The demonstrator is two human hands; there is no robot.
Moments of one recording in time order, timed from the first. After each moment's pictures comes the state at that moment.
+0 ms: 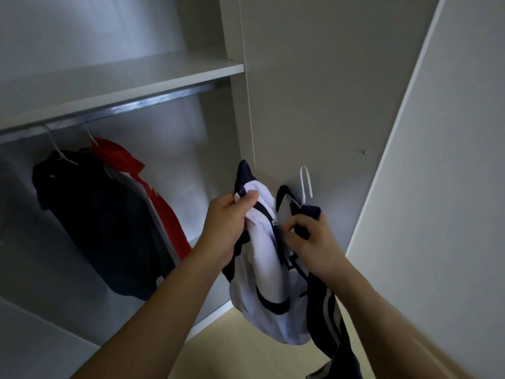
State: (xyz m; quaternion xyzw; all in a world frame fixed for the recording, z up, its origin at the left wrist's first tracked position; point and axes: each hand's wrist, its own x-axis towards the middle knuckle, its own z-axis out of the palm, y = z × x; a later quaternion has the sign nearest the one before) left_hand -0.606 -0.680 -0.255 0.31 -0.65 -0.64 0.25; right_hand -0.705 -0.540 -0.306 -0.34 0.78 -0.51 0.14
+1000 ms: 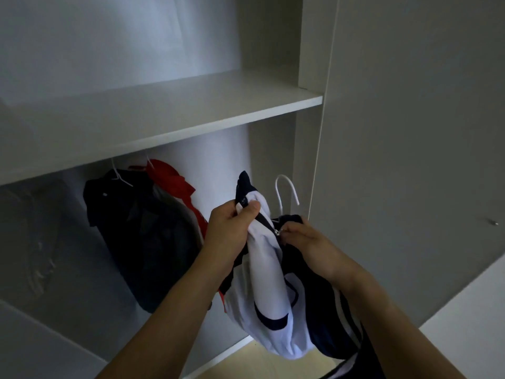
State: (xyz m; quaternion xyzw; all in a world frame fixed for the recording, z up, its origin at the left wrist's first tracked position) left_hand -0.579 -0.845 -0.224 0.36 -0.66 -0.57 0.31; right_hand -0.705 -0.726 -0.260 -0.42 0.70 -0.49 0.30
